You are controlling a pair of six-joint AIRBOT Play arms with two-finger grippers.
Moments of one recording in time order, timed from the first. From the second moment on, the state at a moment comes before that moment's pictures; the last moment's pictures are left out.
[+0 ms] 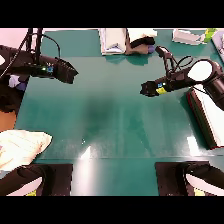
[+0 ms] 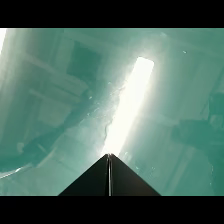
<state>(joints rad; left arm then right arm) -0.39 -1.06 1.45 1.27 -1.16 -1.43 0.31 -1.15 1.20 -1.15 1.13 1.58</state>
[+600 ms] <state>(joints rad) -0.13 -0.96 1.32 1.53 -1.45 -1.46 0.31 -1.15 1.20 -1.15 1.13 1.58</state>
